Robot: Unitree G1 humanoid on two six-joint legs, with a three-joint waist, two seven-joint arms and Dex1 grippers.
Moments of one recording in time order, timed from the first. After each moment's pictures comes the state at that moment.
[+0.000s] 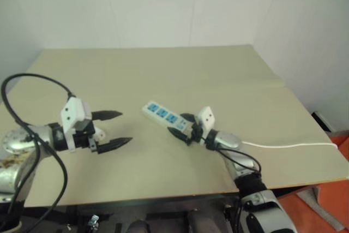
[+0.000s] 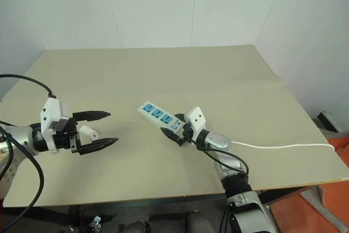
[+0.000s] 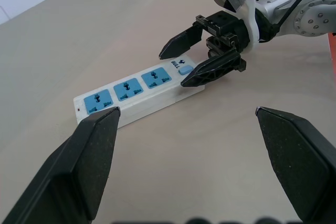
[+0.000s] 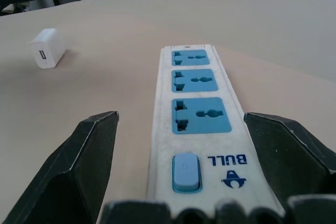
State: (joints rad) left arm -0.17 0.90 0.29 -0.33 -0.59 0.46 -1.08; right arm -0.54 -0.16 0.11 0.37 0.17 0.02 0.75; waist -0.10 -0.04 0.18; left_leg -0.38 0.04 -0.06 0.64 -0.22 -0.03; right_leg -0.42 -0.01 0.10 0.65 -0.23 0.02
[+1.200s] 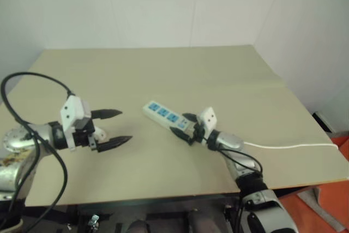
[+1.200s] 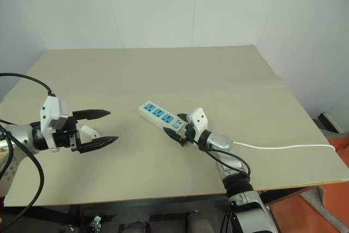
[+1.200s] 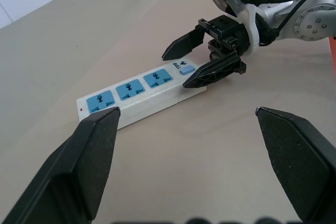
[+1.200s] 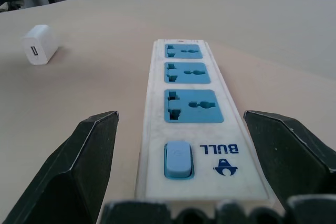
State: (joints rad) left arm -0.18 0.89 0.29 -0.31 -0.59 0.45 -1.09; right arm -0.54 -0.17 0.10 0.40 0.18 -0.01 0.75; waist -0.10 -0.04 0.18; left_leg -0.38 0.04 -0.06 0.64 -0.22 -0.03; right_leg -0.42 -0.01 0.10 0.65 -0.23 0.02
